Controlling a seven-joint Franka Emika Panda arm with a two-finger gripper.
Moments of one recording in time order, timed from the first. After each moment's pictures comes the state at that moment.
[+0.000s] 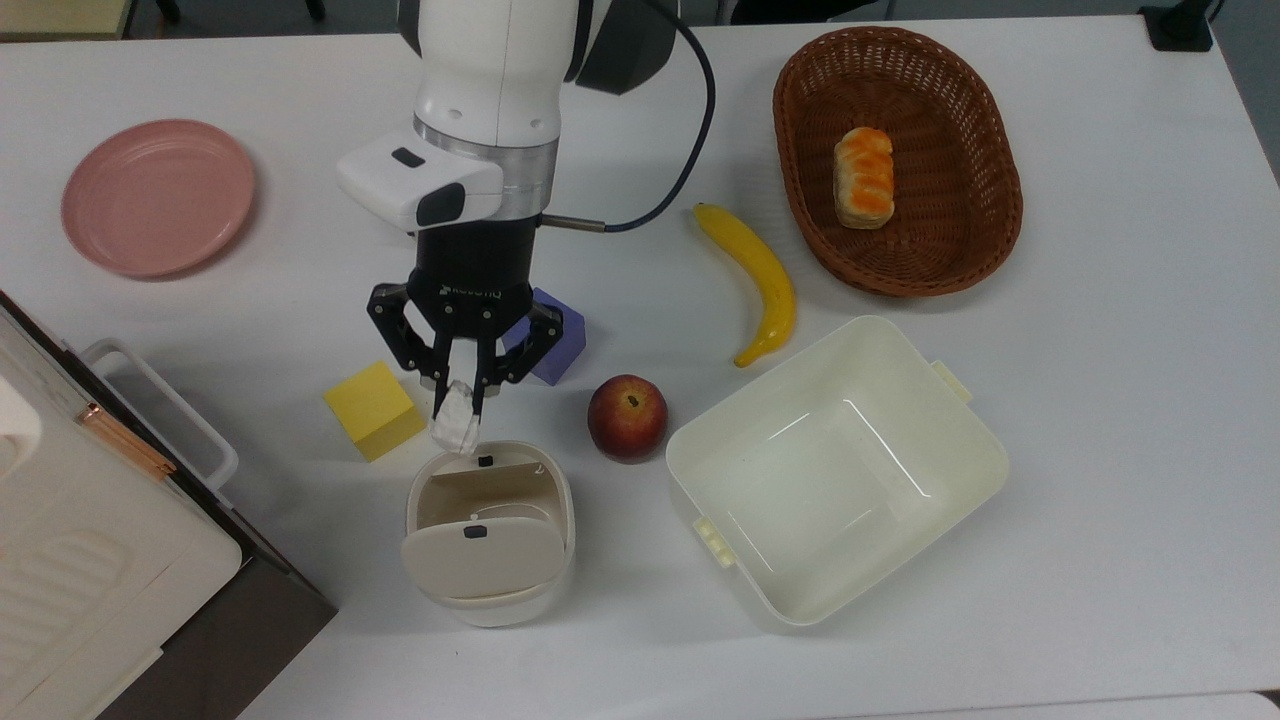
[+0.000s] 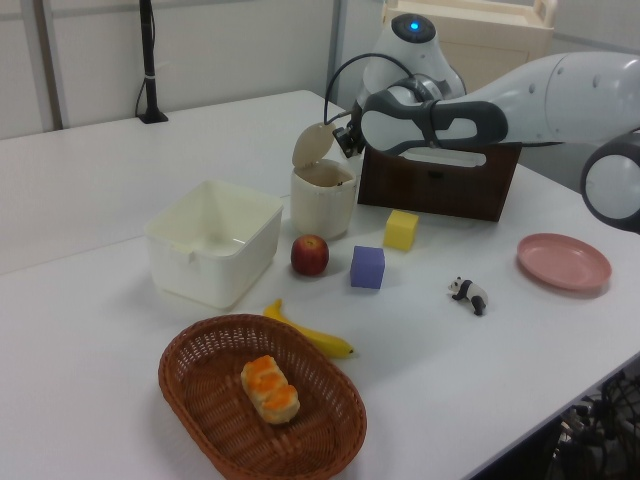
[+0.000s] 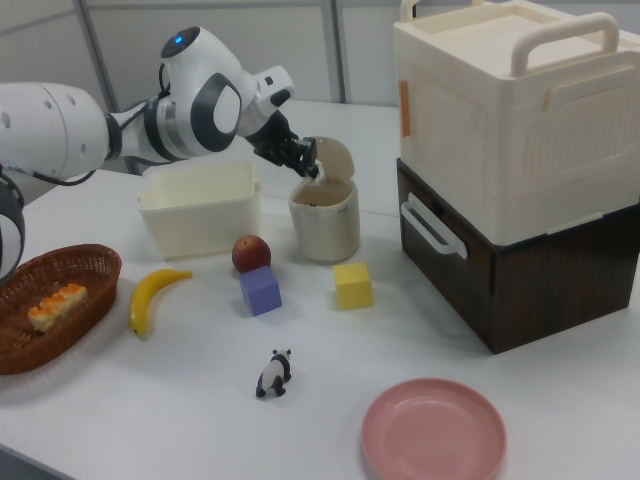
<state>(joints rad) -0.01 0.43 0.00 -1.49 -0.29 2.48 0.16</state>
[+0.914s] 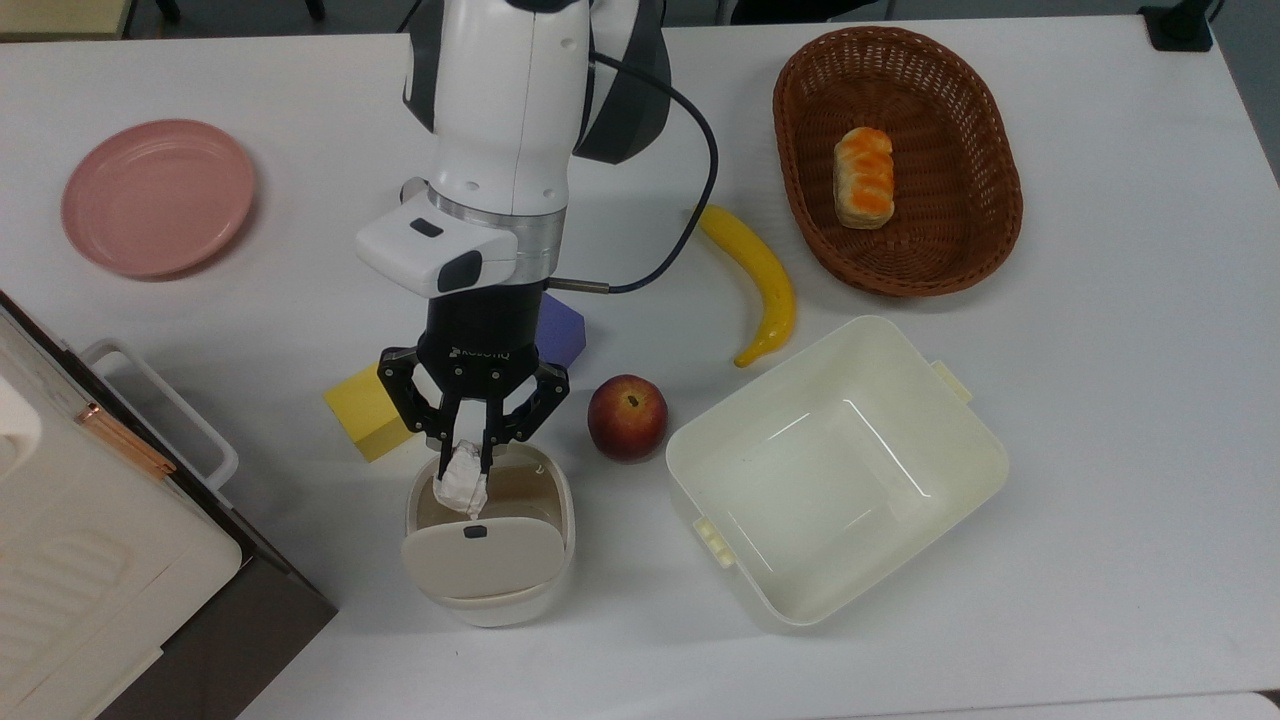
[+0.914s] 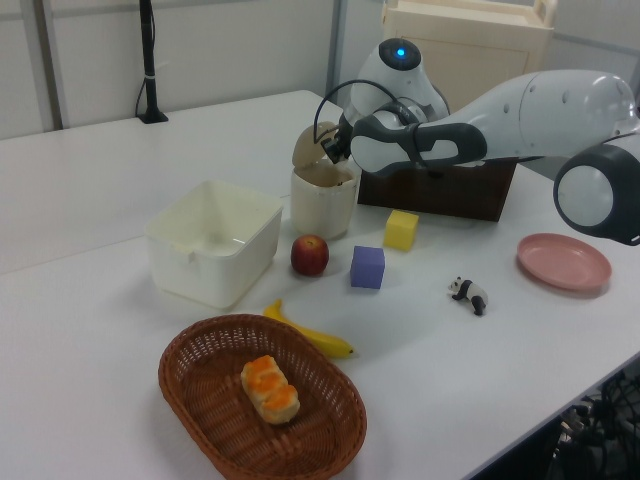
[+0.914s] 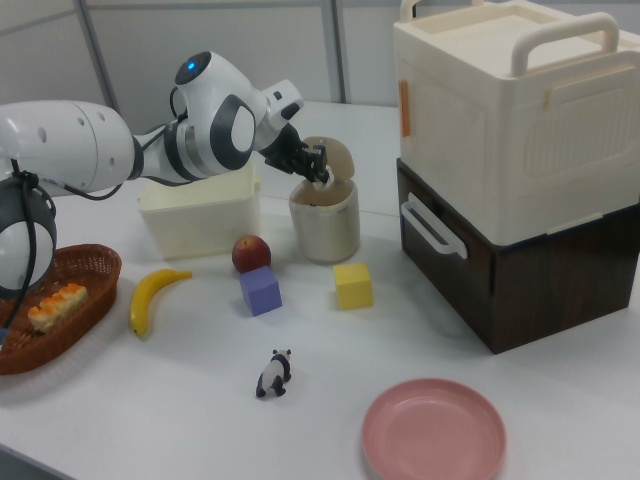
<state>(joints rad) -0.01 0.54 0.00 -1.43 -0.34 2.58 0.16</state>
